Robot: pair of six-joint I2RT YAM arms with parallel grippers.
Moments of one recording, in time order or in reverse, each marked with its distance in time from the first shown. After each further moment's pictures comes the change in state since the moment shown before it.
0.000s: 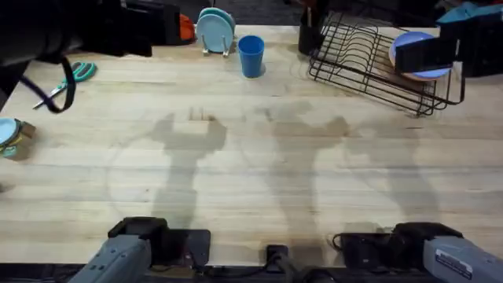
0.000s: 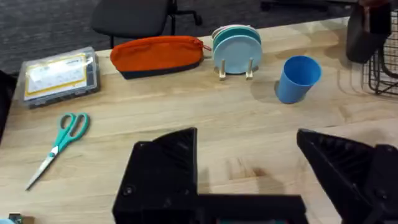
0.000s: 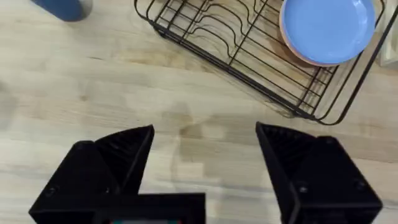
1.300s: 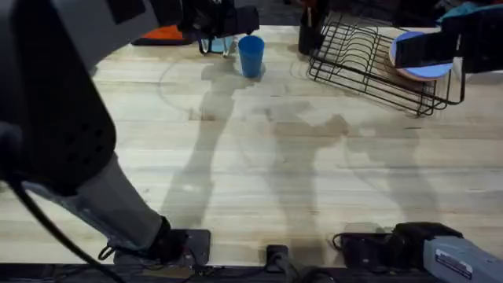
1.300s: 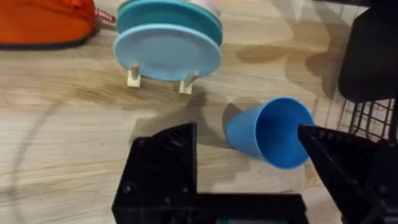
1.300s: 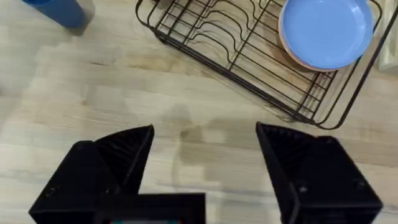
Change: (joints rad) left arm -0.194 0.893 0.229 0.401 0.066 -0.422; right arm 0.000 0.000 0.000 0.027 -0.004 0.011
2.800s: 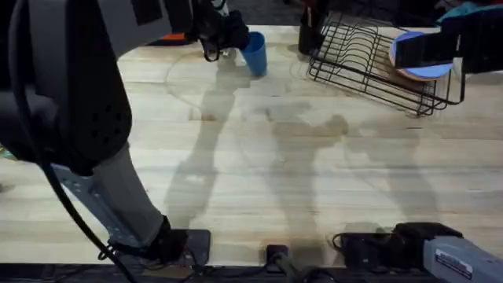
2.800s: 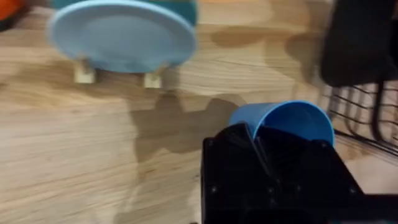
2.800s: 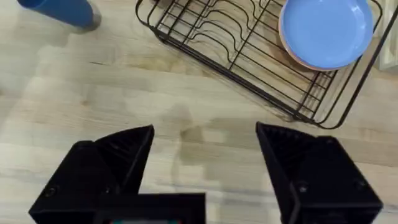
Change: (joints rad) left arm 0.000 0.090 0.000 0.046 0.153 -0.032; right arm 0.000 0.000 0.000 -0.002 0.000 0.000
